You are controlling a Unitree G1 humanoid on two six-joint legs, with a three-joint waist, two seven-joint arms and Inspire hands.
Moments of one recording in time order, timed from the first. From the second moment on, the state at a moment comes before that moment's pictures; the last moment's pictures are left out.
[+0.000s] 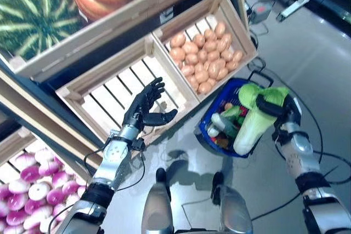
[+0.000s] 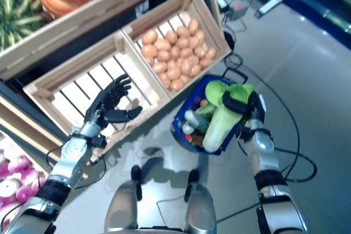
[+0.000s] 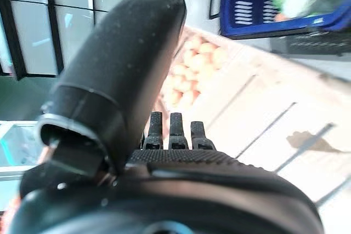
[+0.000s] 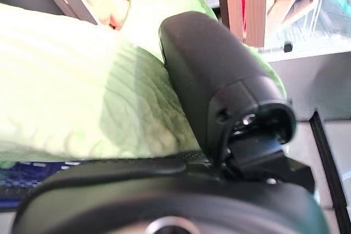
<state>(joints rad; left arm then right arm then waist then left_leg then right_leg) -0.31 0.48 -0.26 0.39 -0.45 -0.35 -0.06 -0.54 -0.53 0.08 0.77 0.73 -0.27 0.00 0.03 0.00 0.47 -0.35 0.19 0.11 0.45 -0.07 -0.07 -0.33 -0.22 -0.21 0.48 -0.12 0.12</state>
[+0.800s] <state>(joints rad) -0.36 0.52 -0.39 0.40 -0.60 -0.43 -0.02 -0.79 -0.66 0.08 1.01 0.76 -0.29 -0.22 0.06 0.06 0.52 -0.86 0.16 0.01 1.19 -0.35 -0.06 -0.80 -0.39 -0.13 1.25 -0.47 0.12</state>
